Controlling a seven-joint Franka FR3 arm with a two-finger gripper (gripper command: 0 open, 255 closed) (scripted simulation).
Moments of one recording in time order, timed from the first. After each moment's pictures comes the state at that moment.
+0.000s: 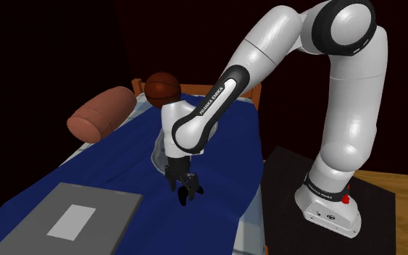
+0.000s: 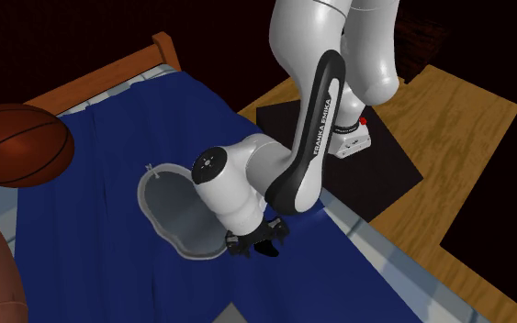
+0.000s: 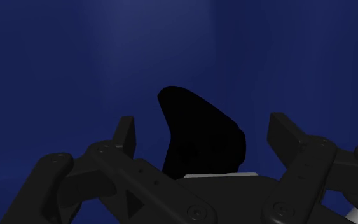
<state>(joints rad) -0.06 0.27 0.70 -2.28 0.27 2.43 1.98</state>
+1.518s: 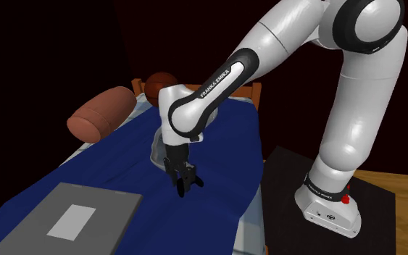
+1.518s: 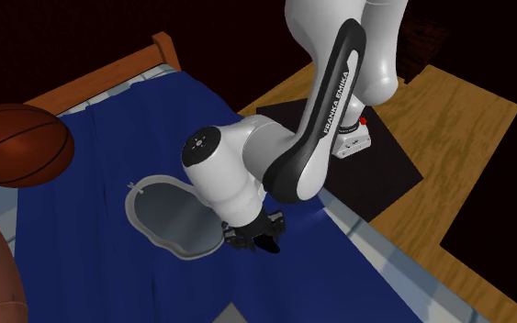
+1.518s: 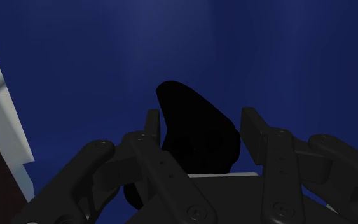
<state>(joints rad) -0.09 0.16 0.72 -2.25 0.33 2.29 1.96</state>
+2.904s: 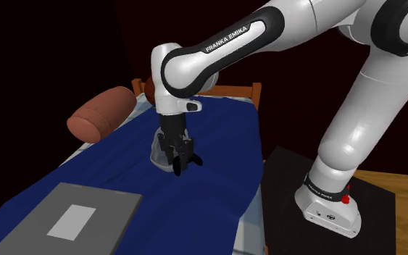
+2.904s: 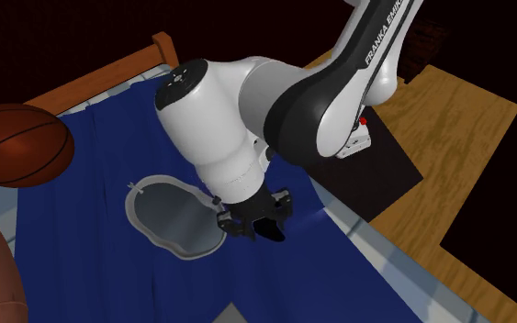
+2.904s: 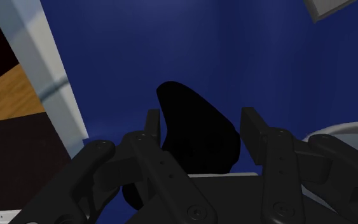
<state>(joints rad) -0.12 -0.04 0.72 -2.13 0.42 2.00 1.96</state>
